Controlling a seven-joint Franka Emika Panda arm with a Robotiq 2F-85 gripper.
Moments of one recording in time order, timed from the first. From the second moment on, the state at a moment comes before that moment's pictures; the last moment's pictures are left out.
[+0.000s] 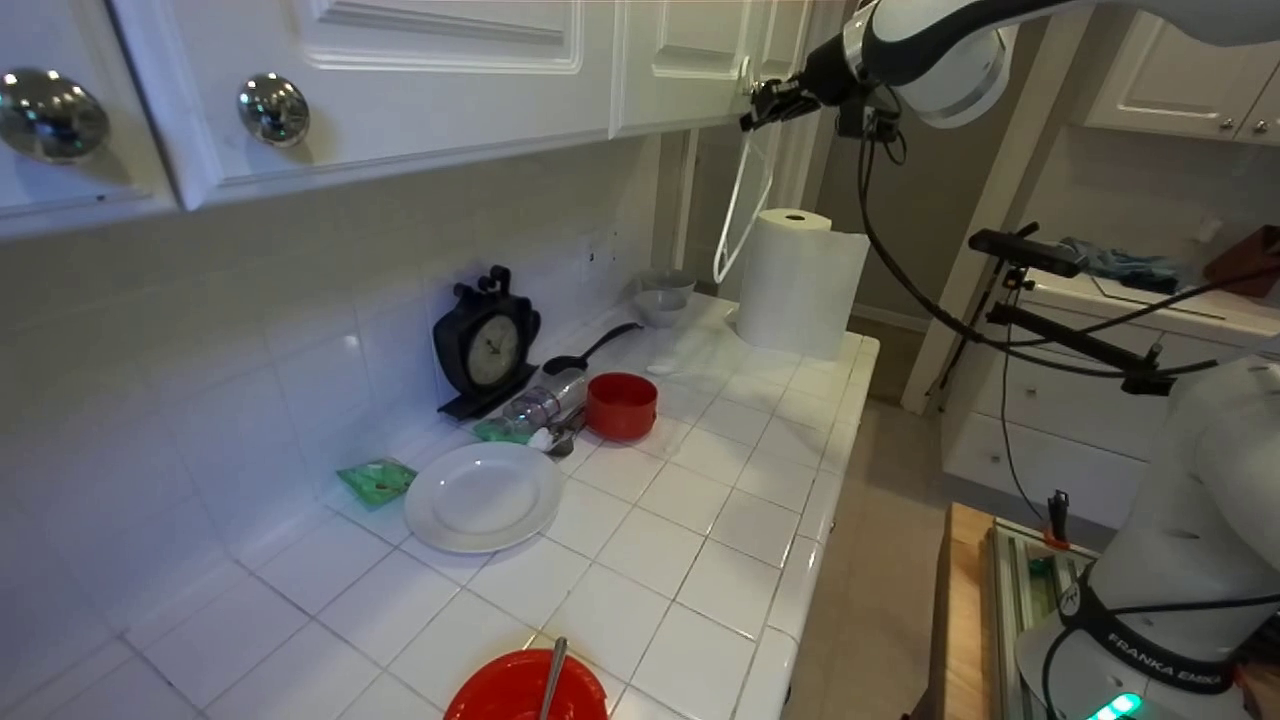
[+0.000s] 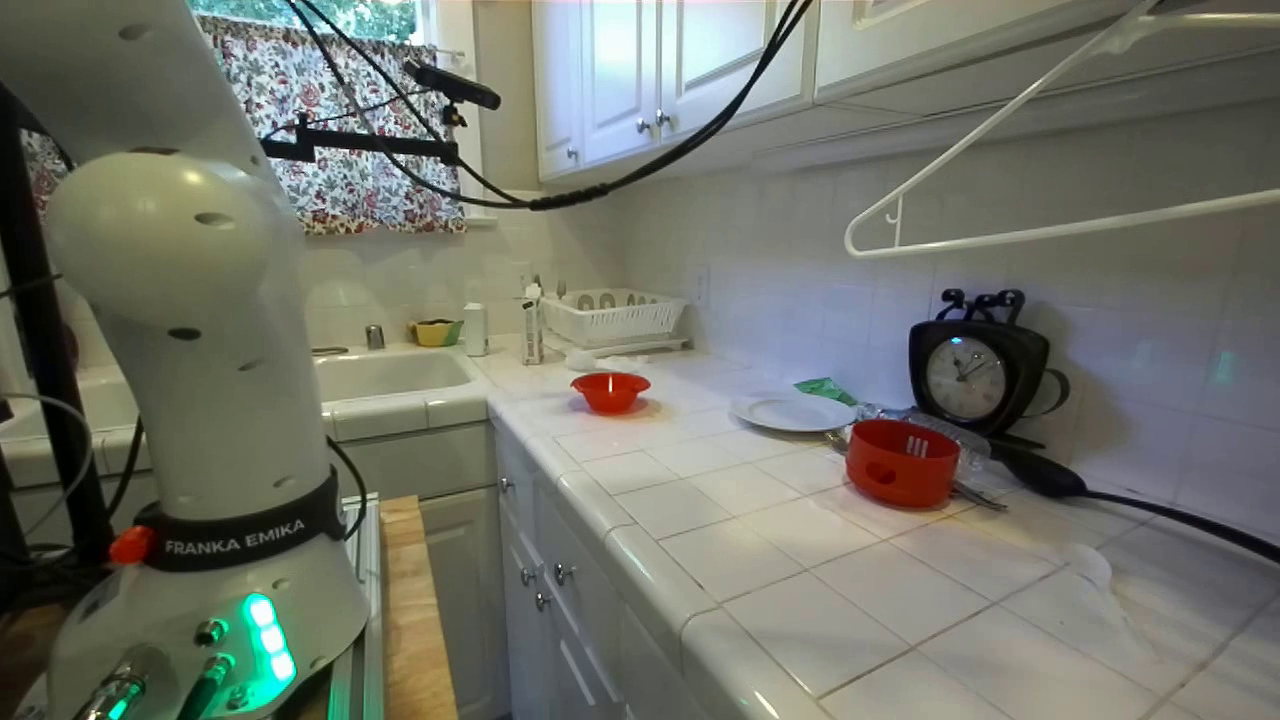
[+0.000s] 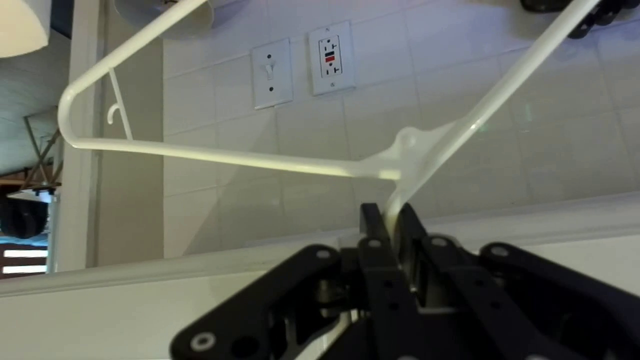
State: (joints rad) arm 0.01 -0.30 -0.43 -2.23 0.28 2.94 -0.37
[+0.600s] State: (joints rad) arm -0.24 -0.38 -0.24 -2.31 0.07 2.81 -0.12
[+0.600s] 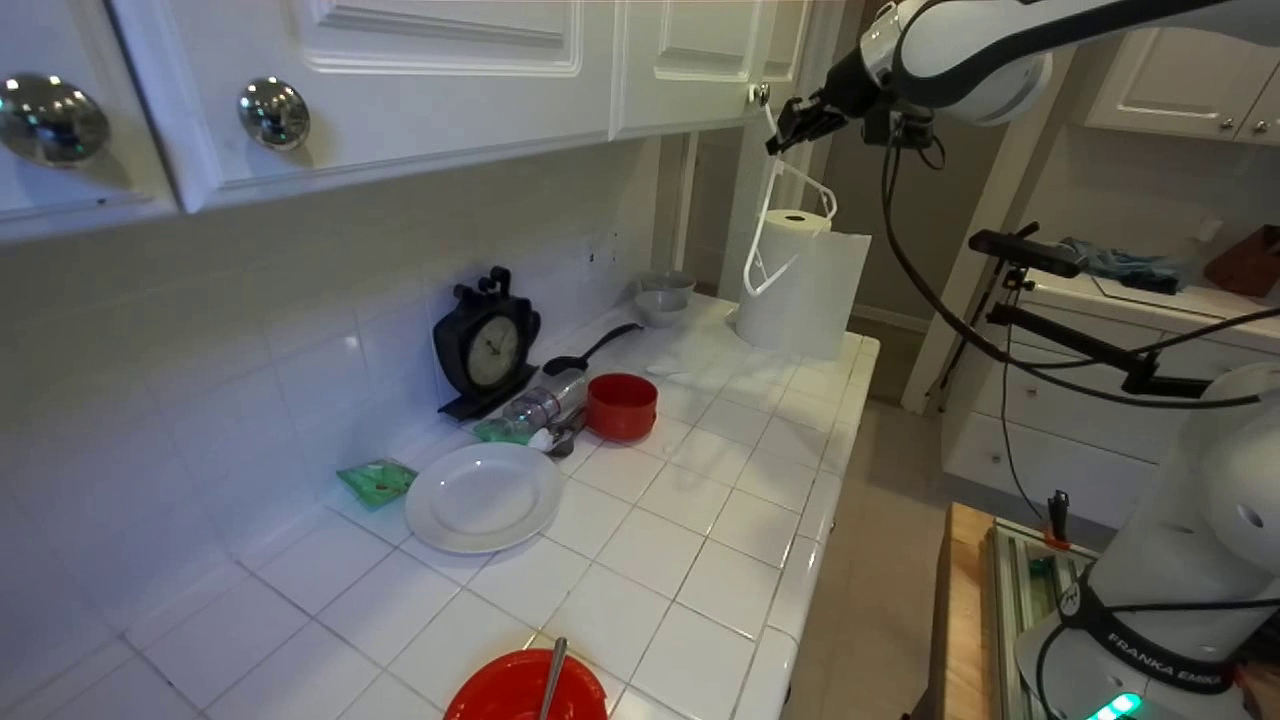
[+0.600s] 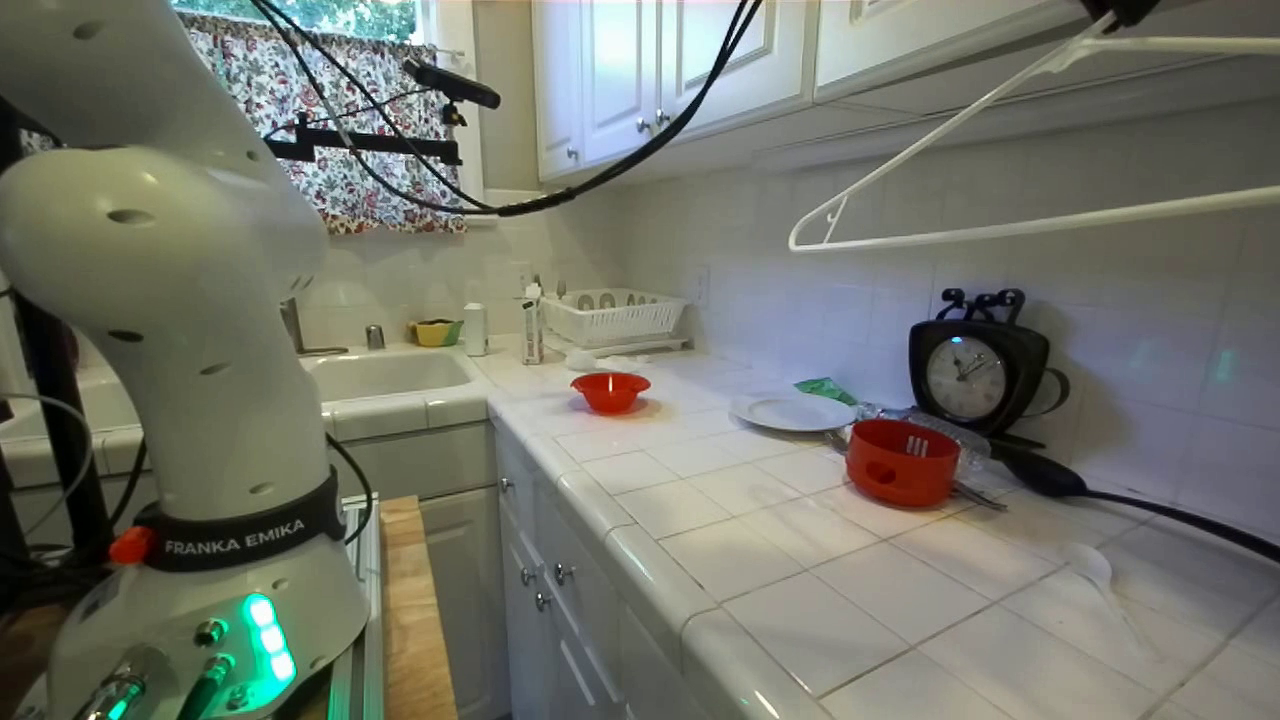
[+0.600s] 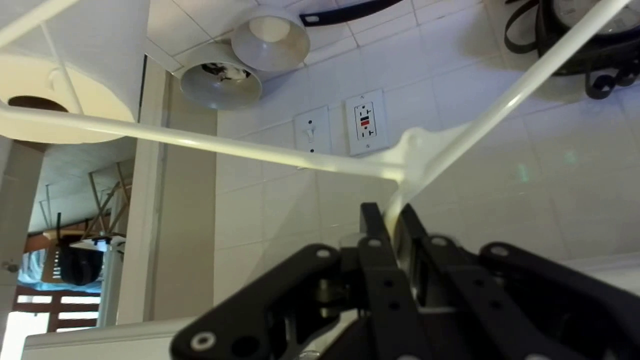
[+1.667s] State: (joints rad) arm -0.30 -0.40 -0.15 -2.35 0.04 2.96 0.06
